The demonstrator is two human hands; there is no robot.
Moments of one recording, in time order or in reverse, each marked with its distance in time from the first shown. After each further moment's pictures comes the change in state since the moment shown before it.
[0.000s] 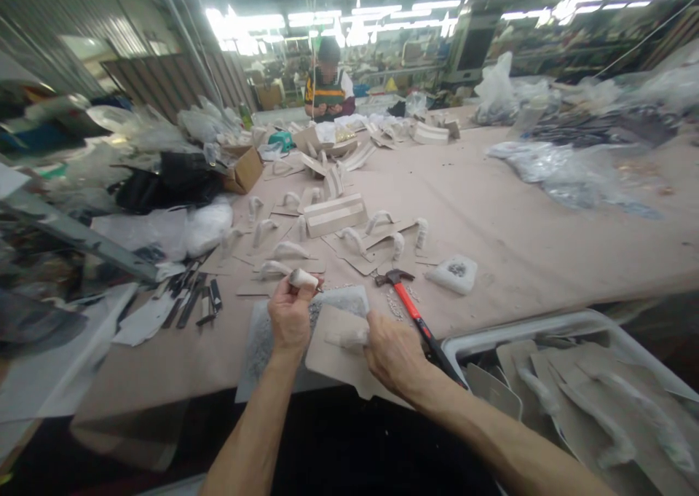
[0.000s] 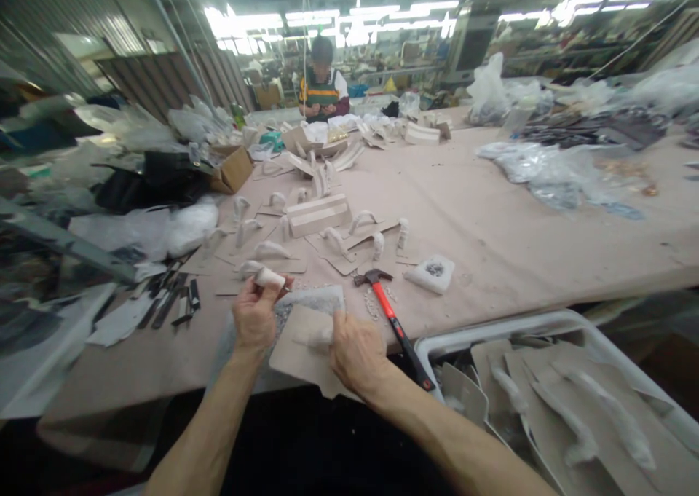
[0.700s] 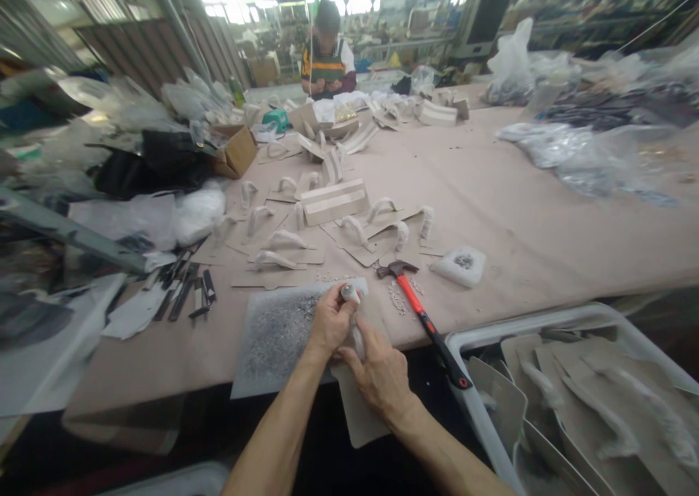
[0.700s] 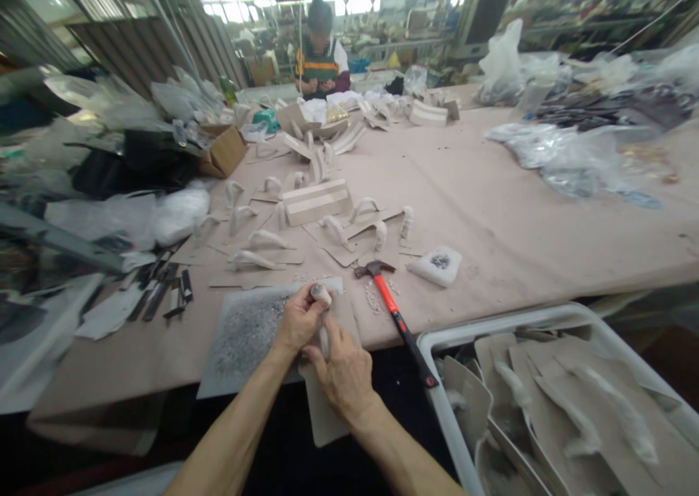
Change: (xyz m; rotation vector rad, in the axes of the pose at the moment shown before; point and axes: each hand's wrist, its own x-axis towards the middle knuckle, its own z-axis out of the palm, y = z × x) left_hand -0.027 -0.064 0.009 0.262 -0.373 -0.167; right_hand -0.012 -0.026 0.058 0.338 0.122 0.246
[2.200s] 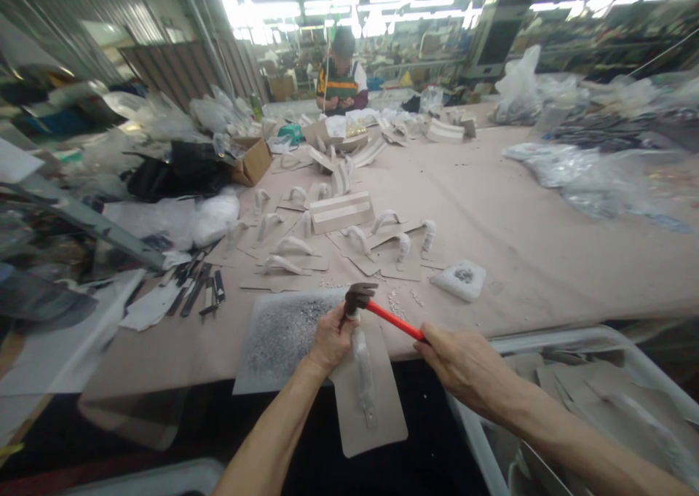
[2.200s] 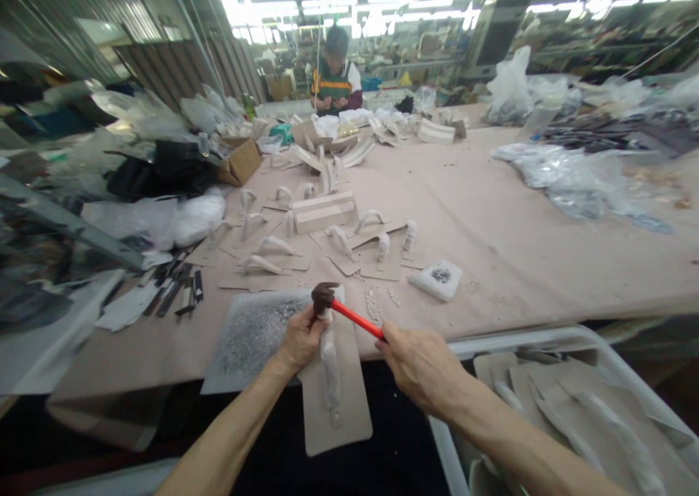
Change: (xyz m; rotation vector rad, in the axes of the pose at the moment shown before) left_hand -0.022 -0.002 -0.006 0.380 -0.068 0.226; right_hand 0.015 0.067 -0.152 -0.089 -0.064 -0.357
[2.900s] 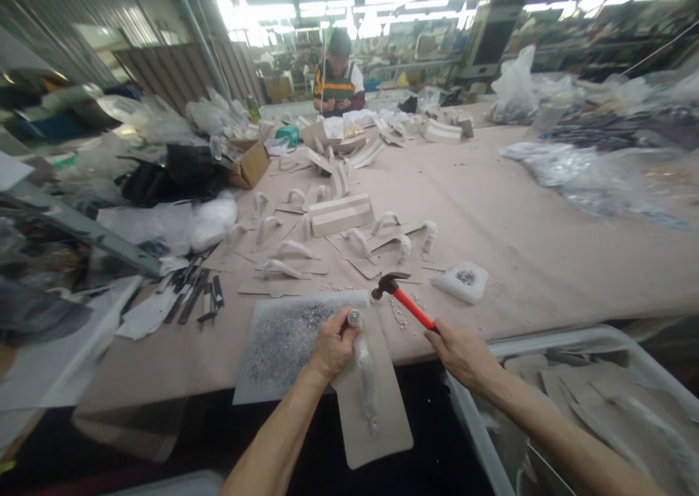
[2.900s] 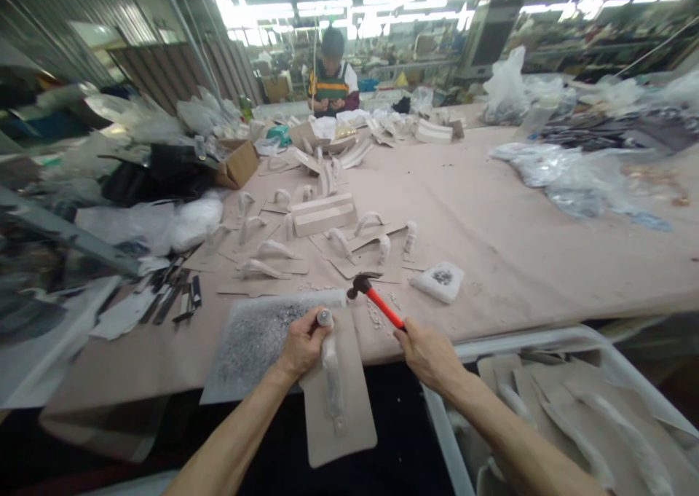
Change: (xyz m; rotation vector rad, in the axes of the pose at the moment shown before) left_hand -0.001 -0.002 -0.001 -0.052 -0.042 -0.012; right_hand 0.006 0.051 0.055 -0.134 -0.179 0.367
